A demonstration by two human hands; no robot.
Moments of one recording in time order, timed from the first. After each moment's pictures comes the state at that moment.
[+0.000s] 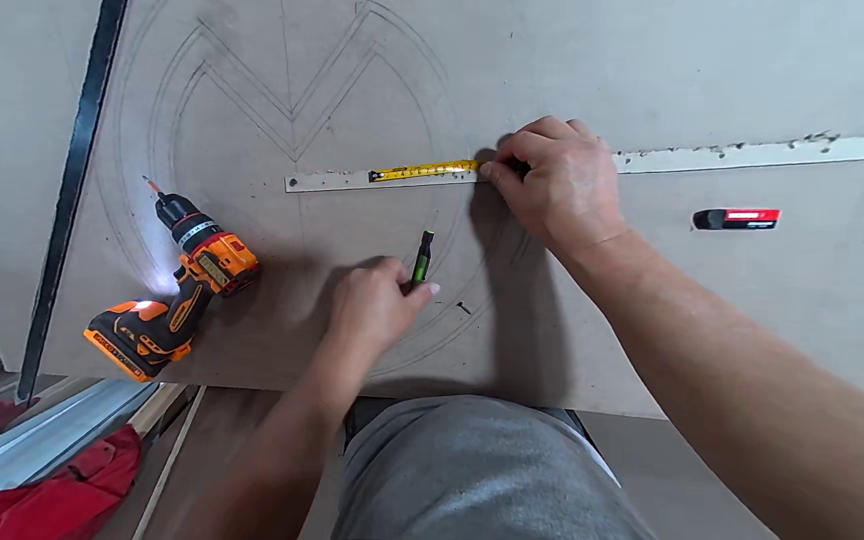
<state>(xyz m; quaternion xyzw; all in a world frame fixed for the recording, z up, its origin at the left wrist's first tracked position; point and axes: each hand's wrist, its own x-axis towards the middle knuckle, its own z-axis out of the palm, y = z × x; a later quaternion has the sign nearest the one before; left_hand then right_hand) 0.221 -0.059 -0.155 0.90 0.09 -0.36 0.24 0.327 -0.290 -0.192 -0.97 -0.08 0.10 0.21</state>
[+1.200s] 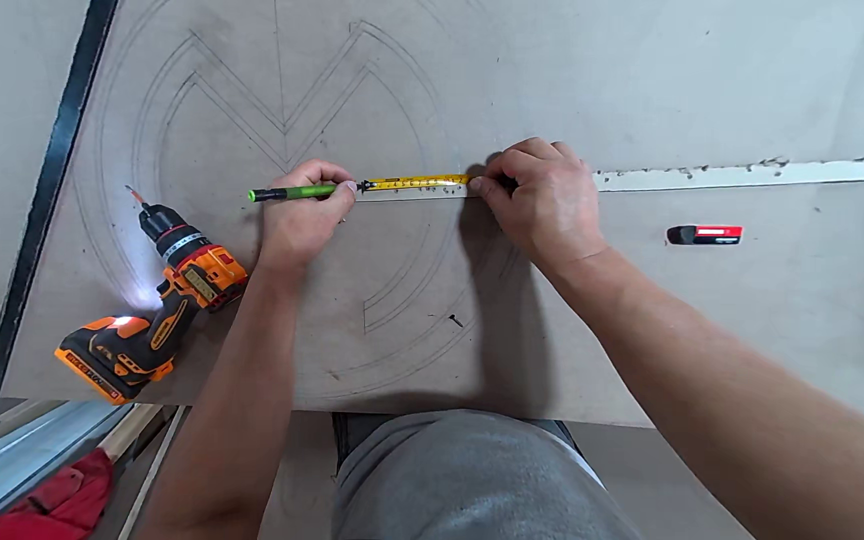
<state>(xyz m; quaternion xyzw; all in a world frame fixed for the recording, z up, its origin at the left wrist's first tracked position) 0.318 0.008 -0.192 0.81 0.08 -0.11 0.57 0.326 -0.288 -0.191 -0.97 -0.07 0.09 0.20</state>
